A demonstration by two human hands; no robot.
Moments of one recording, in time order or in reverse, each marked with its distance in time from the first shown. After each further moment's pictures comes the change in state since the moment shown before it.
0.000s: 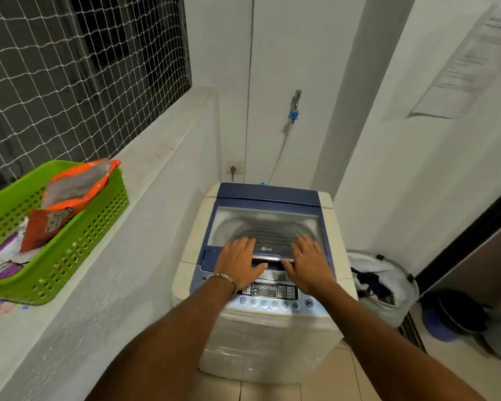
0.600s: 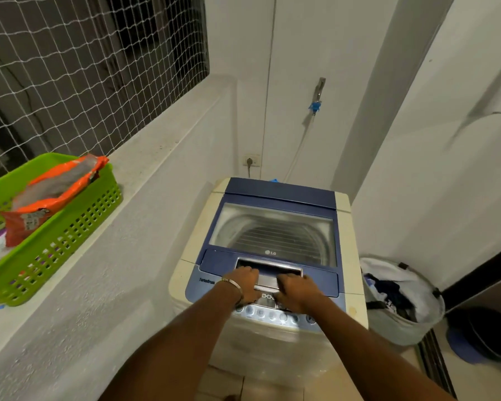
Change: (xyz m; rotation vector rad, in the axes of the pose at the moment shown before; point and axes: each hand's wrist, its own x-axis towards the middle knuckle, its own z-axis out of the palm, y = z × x) left_hand 0.021 0.012 0.039 -0.054 -0.488 -0.128; right_hand 0.032 0.011 0.051 0.032 -0.386 -0.178
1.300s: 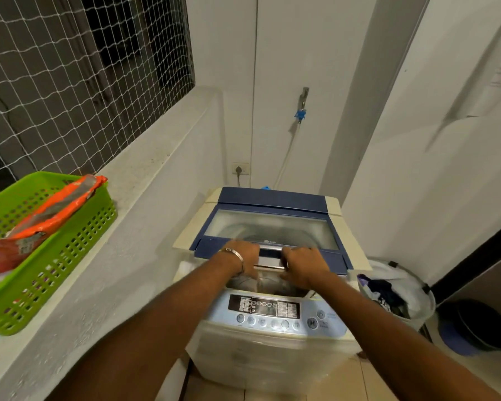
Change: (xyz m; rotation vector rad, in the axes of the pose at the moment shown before) left_hand 0.001 0.004 -0.094 0.203 0.092 0.126; right_hand -0.001 -0.002 -0.075 -0.135 0.239 -0.002
